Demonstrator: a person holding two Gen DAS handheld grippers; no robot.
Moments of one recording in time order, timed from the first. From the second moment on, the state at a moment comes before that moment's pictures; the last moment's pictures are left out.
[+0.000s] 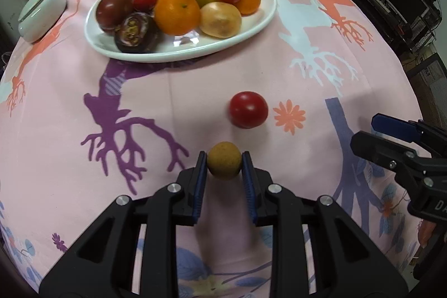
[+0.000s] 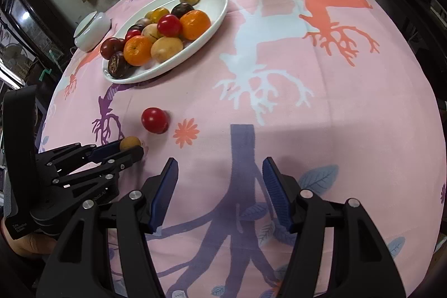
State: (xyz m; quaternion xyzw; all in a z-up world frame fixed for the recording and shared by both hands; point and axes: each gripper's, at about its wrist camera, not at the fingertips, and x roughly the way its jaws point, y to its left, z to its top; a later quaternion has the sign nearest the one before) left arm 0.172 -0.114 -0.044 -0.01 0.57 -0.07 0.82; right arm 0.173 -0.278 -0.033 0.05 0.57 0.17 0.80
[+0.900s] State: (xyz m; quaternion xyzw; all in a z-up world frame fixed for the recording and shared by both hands) left arm 0.140 -0.042 -0.048 -0.07 0.58 -0.02 0.81; right arm 0.208 -0.169 -0.062 -0.06 0.58 0.25 0.77
